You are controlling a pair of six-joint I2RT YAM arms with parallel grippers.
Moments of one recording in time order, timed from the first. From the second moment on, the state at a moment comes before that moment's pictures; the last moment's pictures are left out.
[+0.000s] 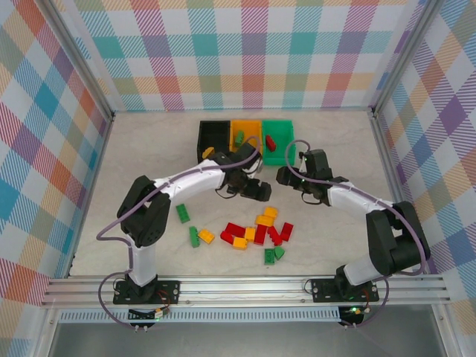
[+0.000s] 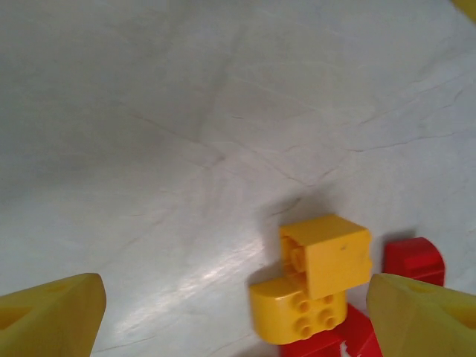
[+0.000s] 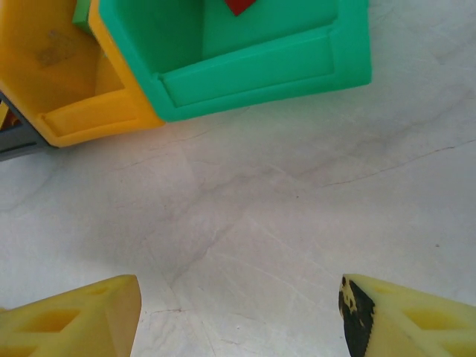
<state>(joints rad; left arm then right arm) -0.78 1.92 1.49 -0.71 0.17 -0.43 0.32 1.48 0.78 -0.08 -0.19 0.55</state>
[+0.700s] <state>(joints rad) -0.95 2.08 1.59 -0.75 -0.01 -0.49 0.27 1.48 0.73 -0.02 -0.21 0.62</state>
